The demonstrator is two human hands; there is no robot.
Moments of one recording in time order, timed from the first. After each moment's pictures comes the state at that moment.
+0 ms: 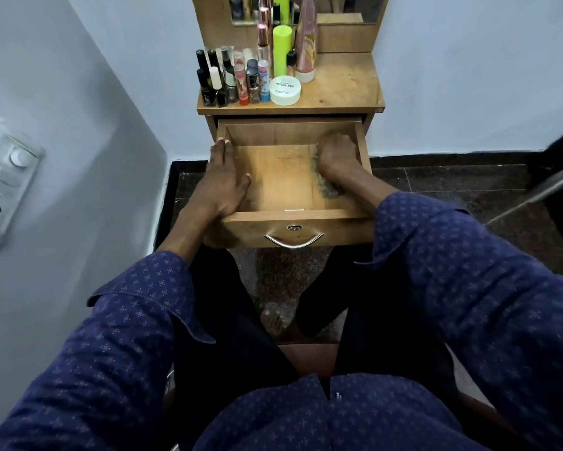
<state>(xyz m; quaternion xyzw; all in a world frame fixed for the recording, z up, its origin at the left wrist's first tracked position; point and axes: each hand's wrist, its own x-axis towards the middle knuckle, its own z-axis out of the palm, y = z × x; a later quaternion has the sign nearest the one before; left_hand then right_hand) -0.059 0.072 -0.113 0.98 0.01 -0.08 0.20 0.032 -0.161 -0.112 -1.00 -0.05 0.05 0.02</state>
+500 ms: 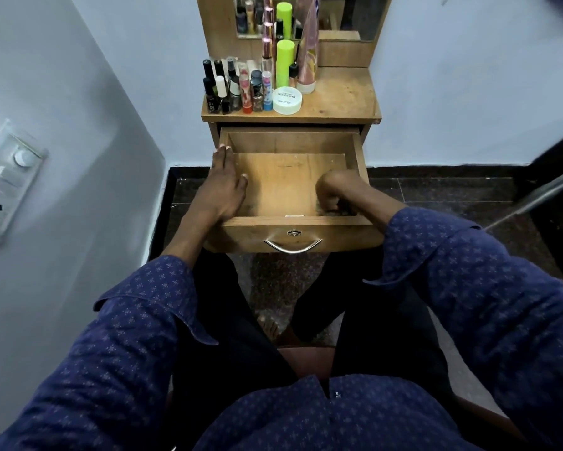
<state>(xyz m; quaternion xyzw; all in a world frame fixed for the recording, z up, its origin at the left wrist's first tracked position) -0.063 0.070 -0.108 0.96 0.01 -0.07 0.26 0.001 -0.163 -0.081 -0.92 -0.11 0.36 -0.14</state>
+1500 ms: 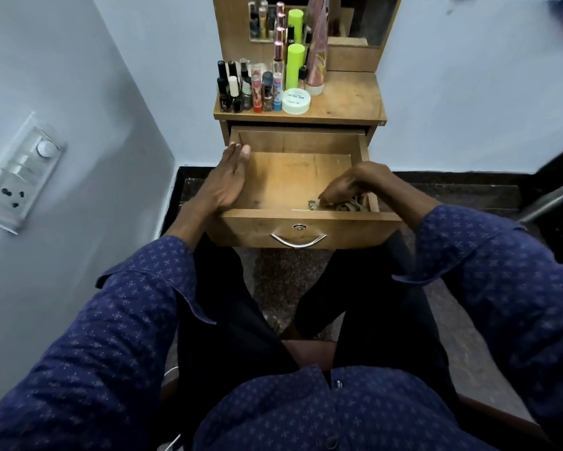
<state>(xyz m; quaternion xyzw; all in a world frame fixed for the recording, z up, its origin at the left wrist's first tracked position) -0.084 0.073 -0.084 0.92 0.06 -0.07 0.39 -0.013 -0.175 -0.050 -0.88 -0.09 0.45 -0.07</state>
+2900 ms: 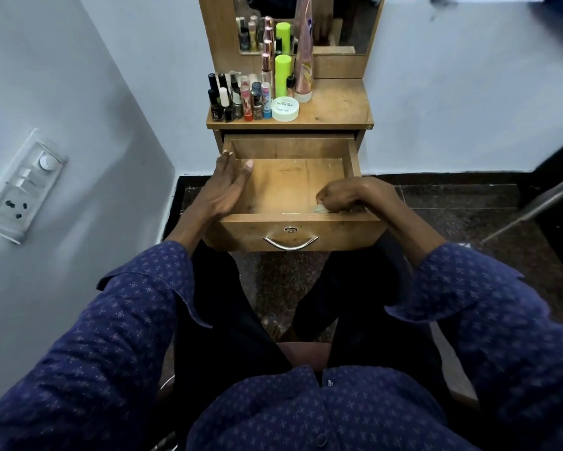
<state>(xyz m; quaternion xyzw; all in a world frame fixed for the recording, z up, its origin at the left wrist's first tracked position) -0.075 0.076 -0.096 0.93 0.05 -0.09 0.35 -0.020 -0.200 -0.074 -0.90 -0.22 0.36 0.04</state>
